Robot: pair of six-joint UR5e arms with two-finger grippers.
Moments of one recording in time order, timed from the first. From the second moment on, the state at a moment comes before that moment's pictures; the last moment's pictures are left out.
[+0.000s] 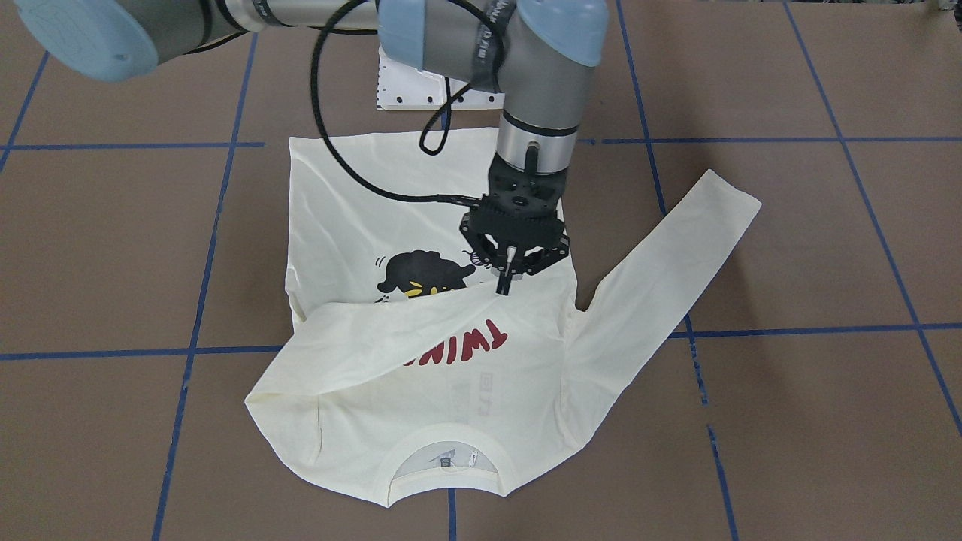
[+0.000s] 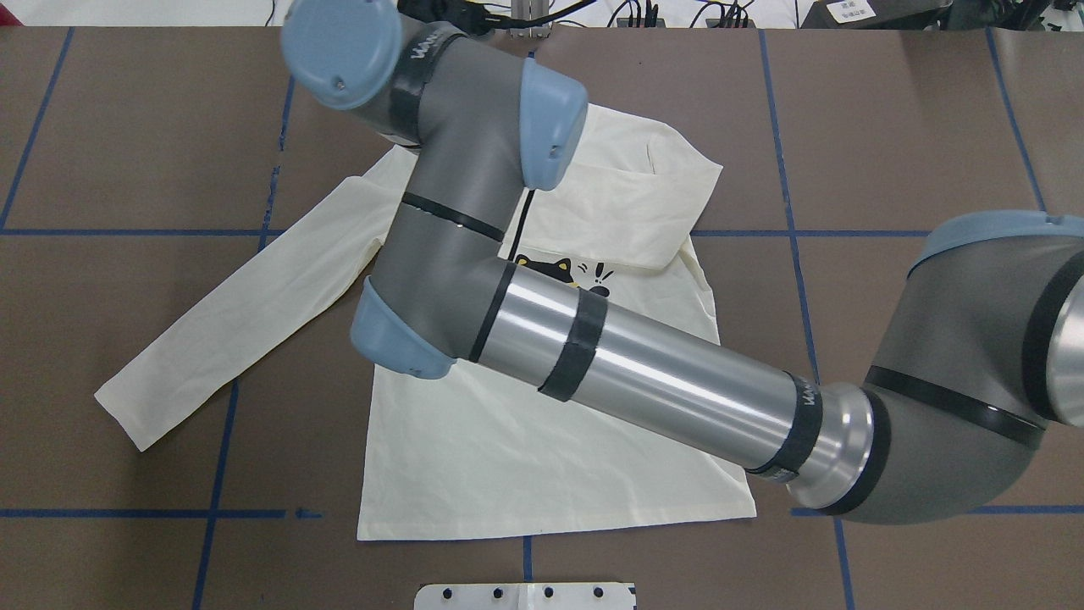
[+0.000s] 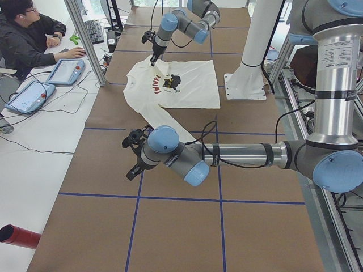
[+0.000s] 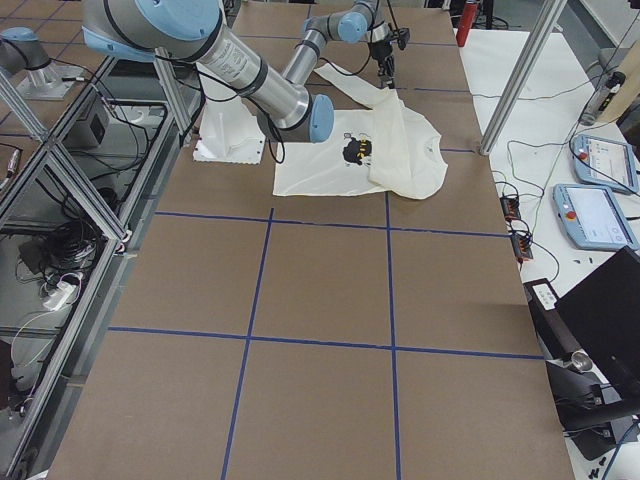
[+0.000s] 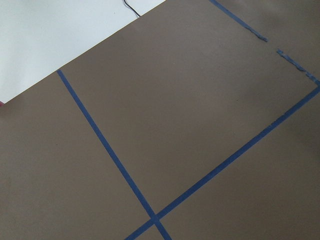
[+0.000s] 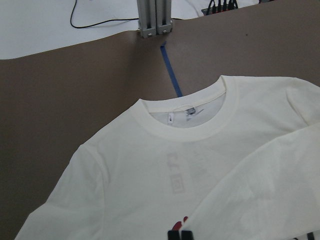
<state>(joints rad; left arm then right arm) -1.57 -1.52 -1.59 -2.26 -2.41 0.17 0.53 -0.30 1.17 -1.68 1.47 1.47</state>
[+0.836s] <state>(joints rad) -1.57 -1.51 -1.59 -2.26 -2.41 0.17 0.41 -0.22 1.00 -1.54 1.30 1.53</state>
